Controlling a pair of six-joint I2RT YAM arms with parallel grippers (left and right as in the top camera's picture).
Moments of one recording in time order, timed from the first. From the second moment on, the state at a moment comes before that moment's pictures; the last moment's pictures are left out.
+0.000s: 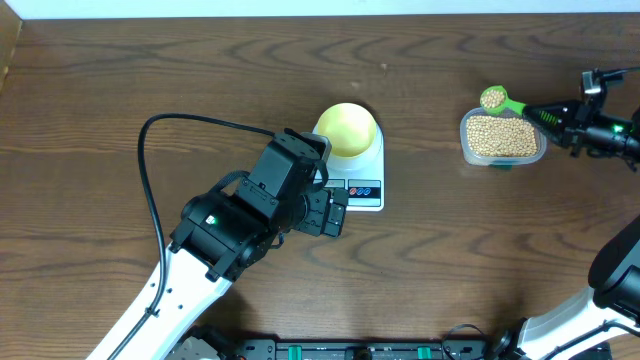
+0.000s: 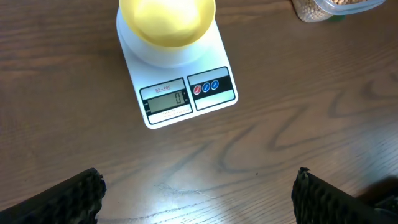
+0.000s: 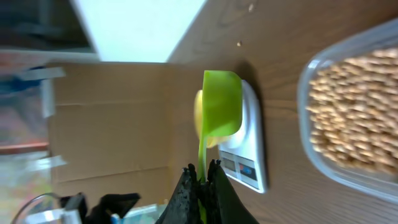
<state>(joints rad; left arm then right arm) -0.64 1.19 1.21 -0.99 0.03 -0.33 -0.51 1.88 1.48 -1.08 -1.28 -0.07</state>
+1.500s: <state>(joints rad) -0.64 1.19 1.21 -0.99 0.03 -0.33 0.18 1.88 1.47 -0.57 -1.06 0.38</state>
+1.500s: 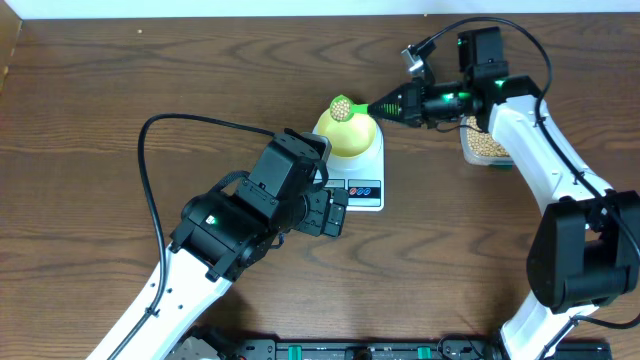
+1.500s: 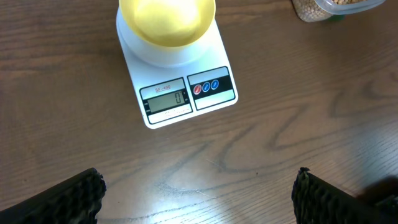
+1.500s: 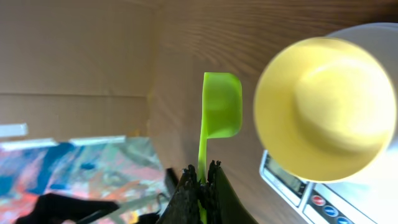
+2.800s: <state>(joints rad) -0.64 1.19 1.21 -0.99 0.03 -0.33 0.40 1.88 1.73 -0.93 -0.36 0.13</state>
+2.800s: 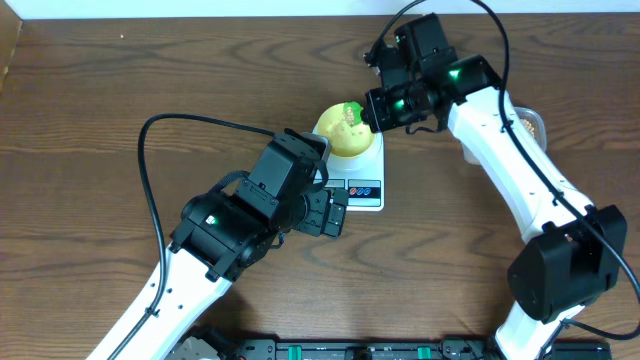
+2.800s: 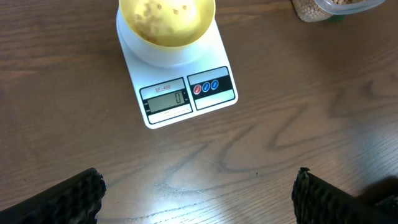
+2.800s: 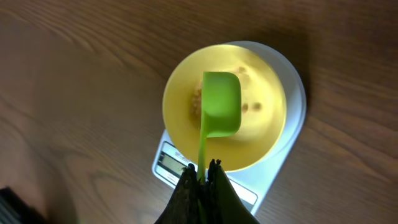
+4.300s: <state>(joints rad) -0.64 1.19 1.21 -0.99 0.03 -0.33 0.55 1.88 1.76 -0.98 -0.06 -0.10</state>
